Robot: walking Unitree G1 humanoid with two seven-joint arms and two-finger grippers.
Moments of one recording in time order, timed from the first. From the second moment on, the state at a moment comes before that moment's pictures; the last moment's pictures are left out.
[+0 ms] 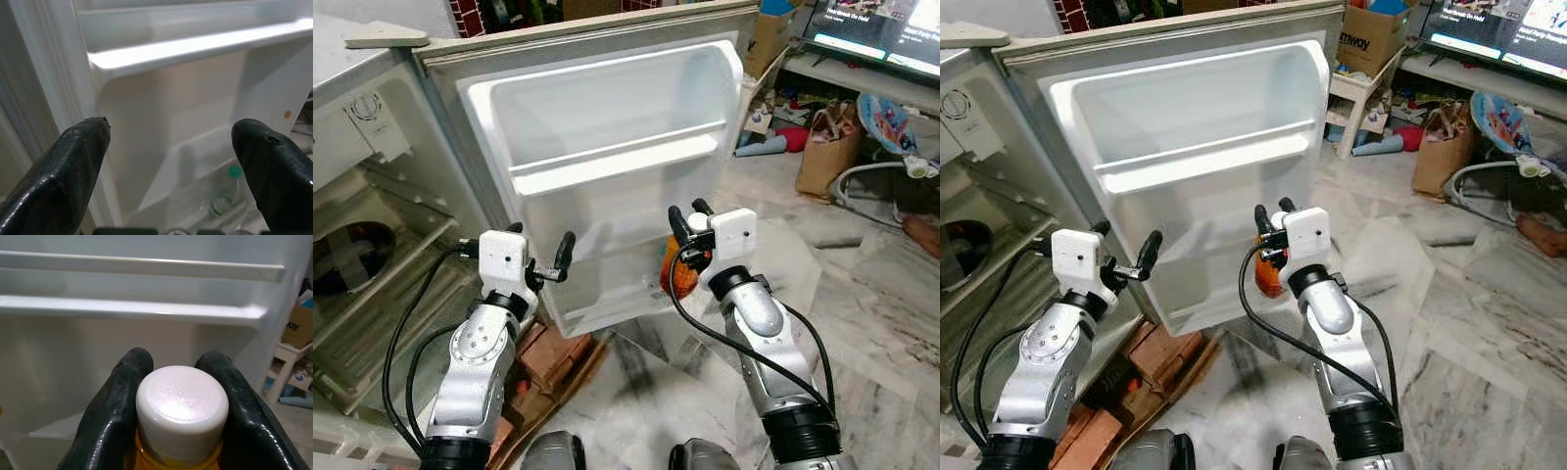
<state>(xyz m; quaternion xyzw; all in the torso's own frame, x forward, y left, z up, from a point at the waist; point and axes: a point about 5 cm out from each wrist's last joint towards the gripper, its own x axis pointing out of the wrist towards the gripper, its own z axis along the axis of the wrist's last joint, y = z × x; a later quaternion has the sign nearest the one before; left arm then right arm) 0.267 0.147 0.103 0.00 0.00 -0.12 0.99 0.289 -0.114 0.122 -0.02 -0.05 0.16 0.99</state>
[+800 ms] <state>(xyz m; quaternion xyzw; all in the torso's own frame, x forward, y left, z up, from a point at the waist) 0.266 0.152 0.106 0.01 0.00 -0.11 0.99 0.288 -0.114 0.121 -0.02 -0.05 0.15 0.99</state>
